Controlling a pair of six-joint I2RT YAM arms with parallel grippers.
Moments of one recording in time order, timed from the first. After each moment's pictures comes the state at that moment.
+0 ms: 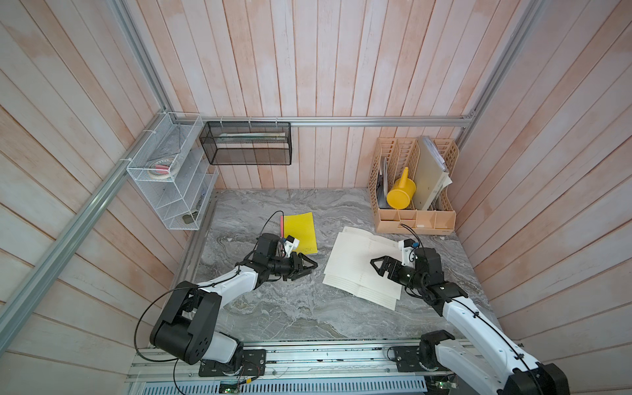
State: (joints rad) left arm -0.41 1.46 0.63 0.15 0.88 -0.91; right arm 0.23 0.90 0.44 -0.23 -0.39 0.63
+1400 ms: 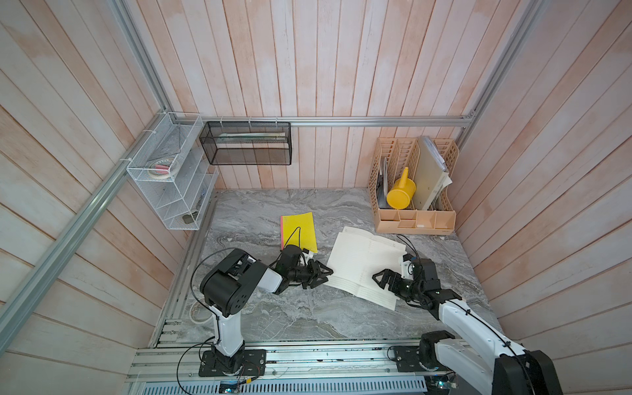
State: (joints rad) left arm -0.56 1.89 0.65 0.65 0.75 -1.27; right arm 0.18 0.96 0.32 -0.23 -0.39 0.62
